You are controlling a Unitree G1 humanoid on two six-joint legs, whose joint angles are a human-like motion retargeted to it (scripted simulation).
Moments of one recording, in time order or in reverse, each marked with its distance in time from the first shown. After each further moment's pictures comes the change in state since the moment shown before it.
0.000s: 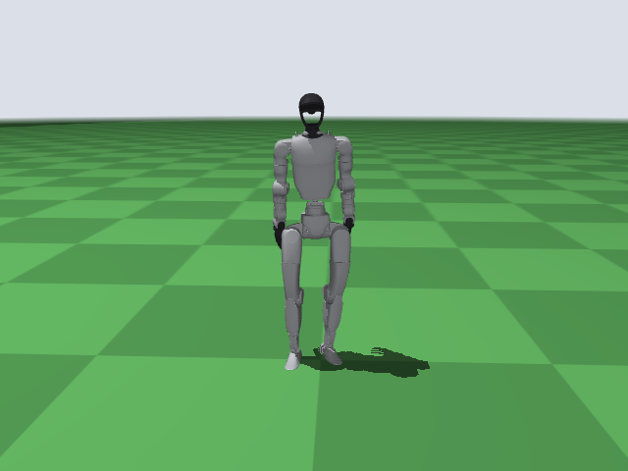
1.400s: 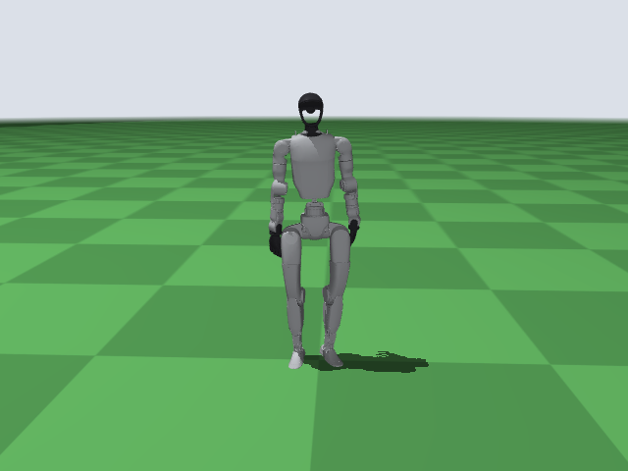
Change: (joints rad) left arm -0.064 0.078 -0.058 0.049 0.103 -0.008 -0.104; right arm -0.022 -0.029 0.205 -0.089 -0.165 -0.027 0.127; waist 0.080 -0.020 -0.152; left_leg -0.034 -0.005 0.052 0.003 0.006 -0.001; right_leg 0.014 0.033 0.058 -0.037 -0.013 -0.026
